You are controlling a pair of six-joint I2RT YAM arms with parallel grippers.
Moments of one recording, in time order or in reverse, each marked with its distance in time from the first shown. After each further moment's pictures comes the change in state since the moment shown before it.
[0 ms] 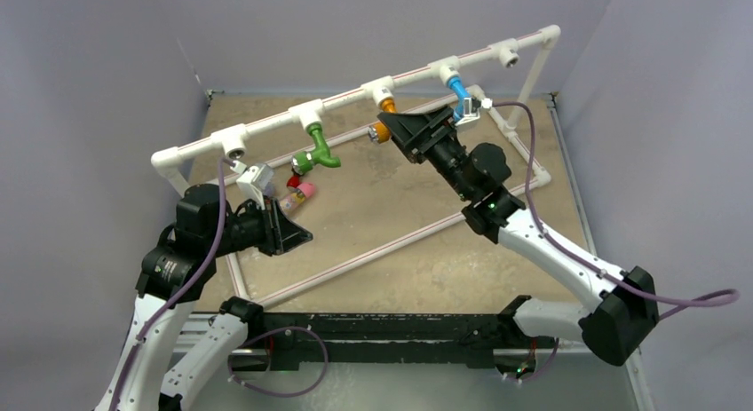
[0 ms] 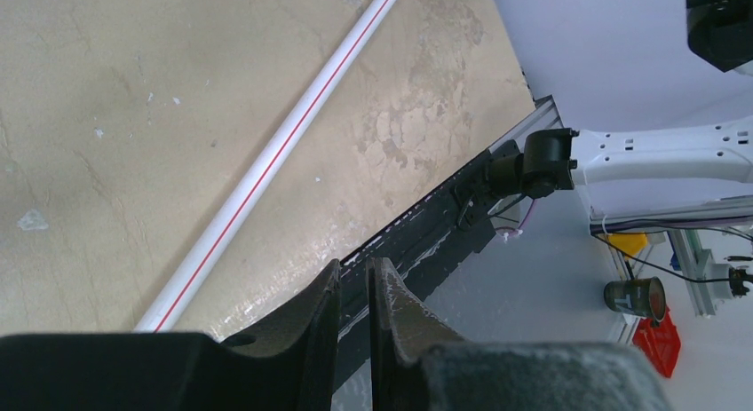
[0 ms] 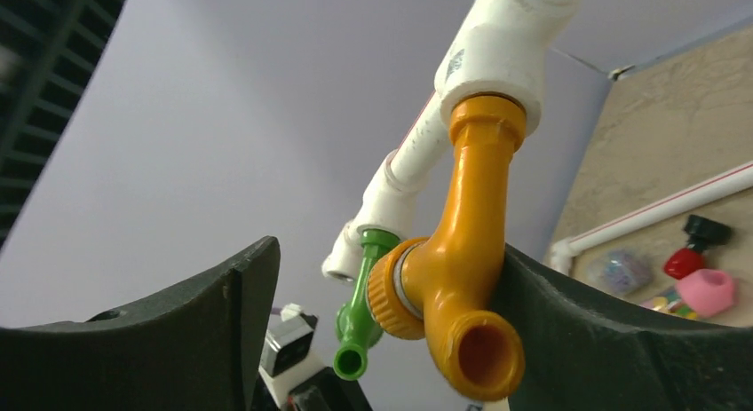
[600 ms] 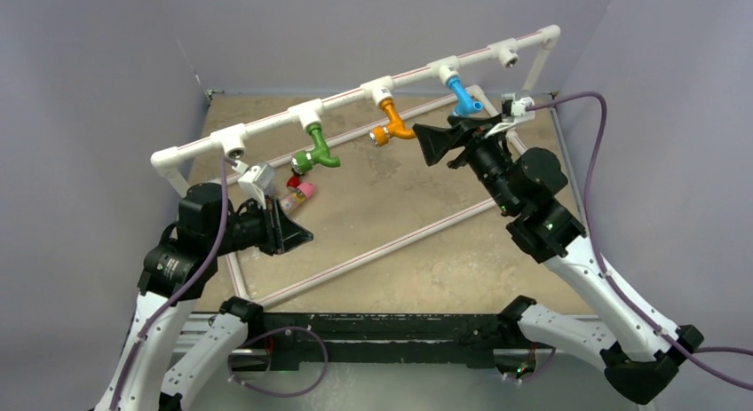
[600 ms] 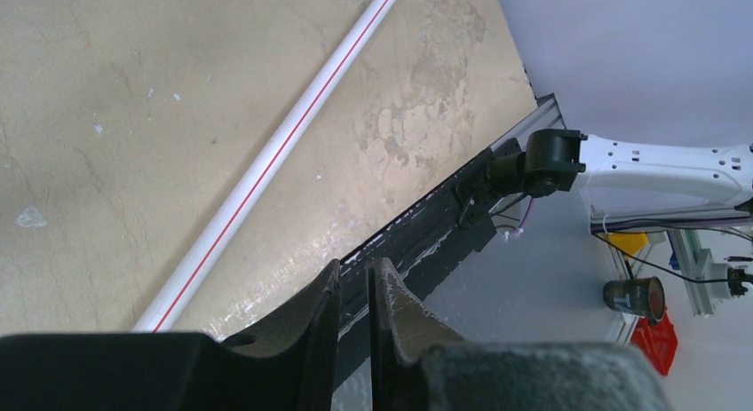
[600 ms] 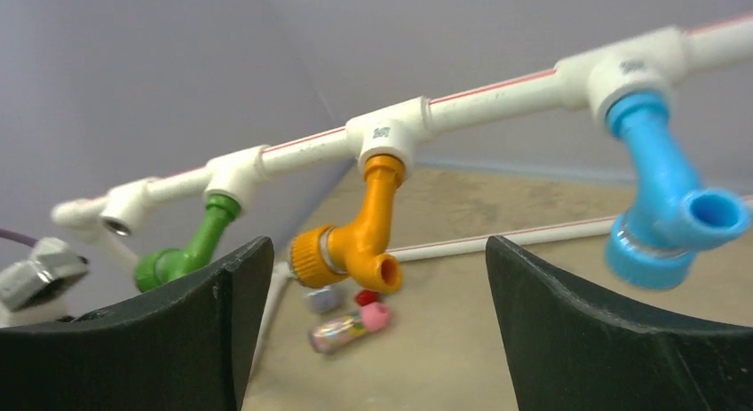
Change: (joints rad) left arm 0.000 0.008 -0.004 0.002 0.000 0.000; right arm -0.002 -0.285 0.122 -0.490 0.148 -0.797
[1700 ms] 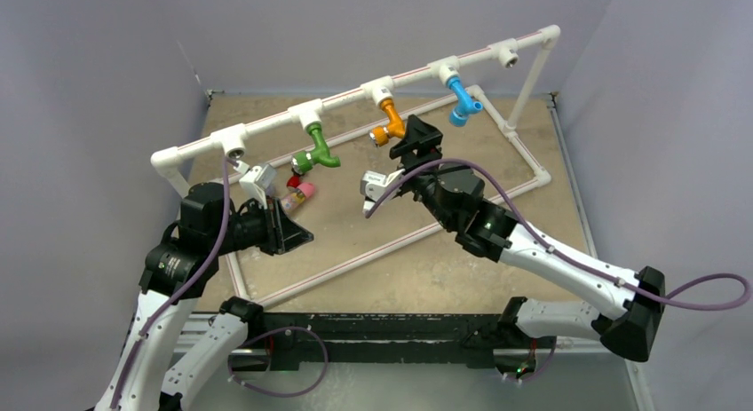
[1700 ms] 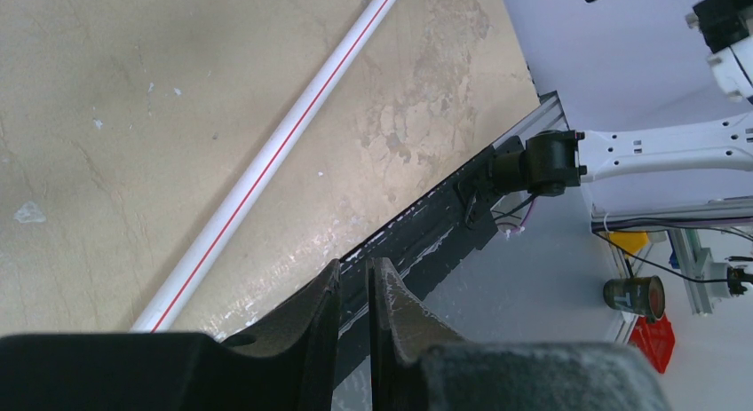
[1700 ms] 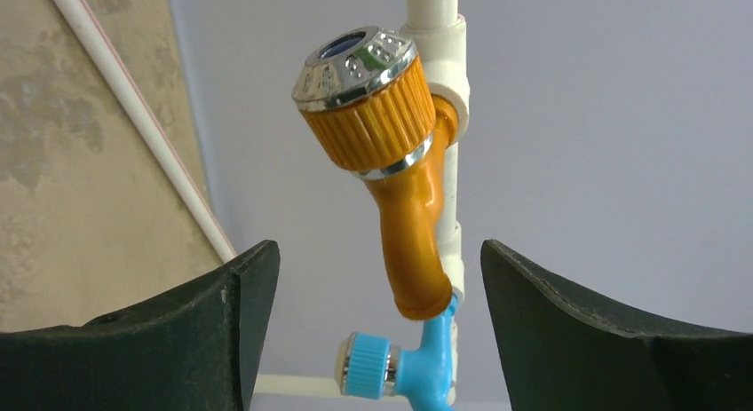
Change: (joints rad) left arm 0.000 0.005 -0.010 -0.002 0.000 0.001; right arm 0.289 0.196 -0.036 -0.009 0.256 -1.868
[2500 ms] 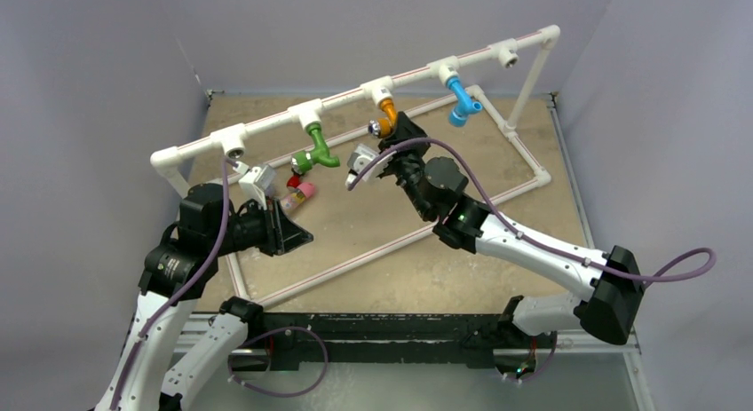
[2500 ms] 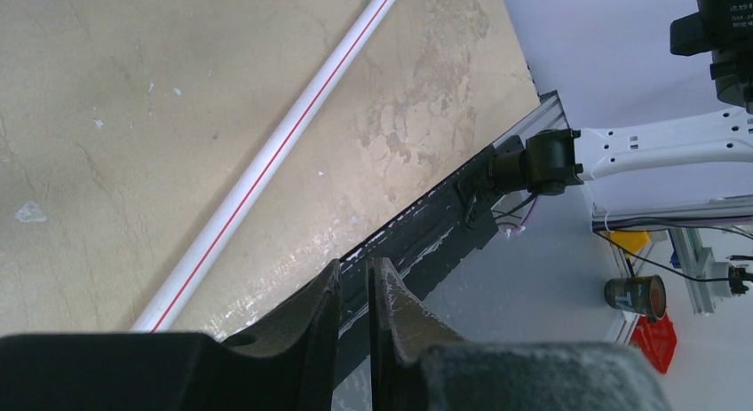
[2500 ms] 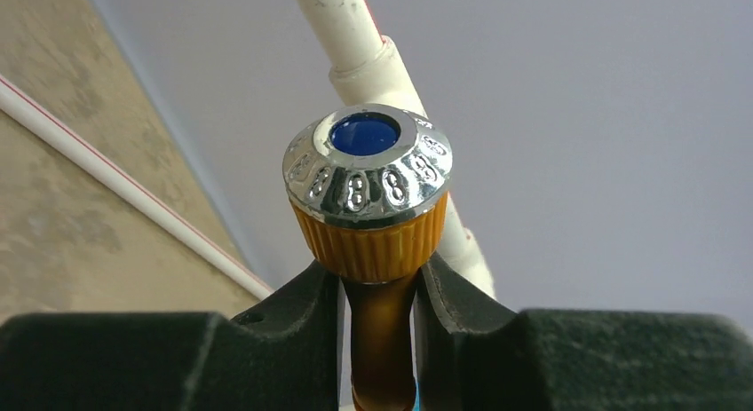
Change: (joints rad) left arm 0.000 -0.006 0.000 -0.004 0.000 0.002; right arm 0.001 0.167 0.011 0.341 0.074 0.105
